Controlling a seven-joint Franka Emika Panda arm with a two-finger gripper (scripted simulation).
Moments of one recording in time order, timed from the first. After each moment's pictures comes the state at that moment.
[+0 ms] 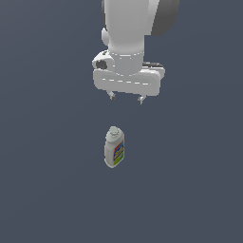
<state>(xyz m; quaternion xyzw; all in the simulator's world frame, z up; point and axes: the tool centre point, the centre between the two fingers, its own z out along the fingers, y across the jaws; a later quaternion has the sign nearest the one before) -0.022 0.017 0.321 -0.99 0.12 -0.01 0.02</state>
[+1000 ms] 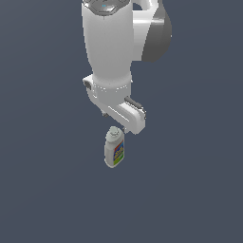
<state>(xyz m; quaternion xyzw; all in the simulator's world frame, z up) 0.051 -0.020 0.288 -0.93 0.37 0.00 0.00</state>
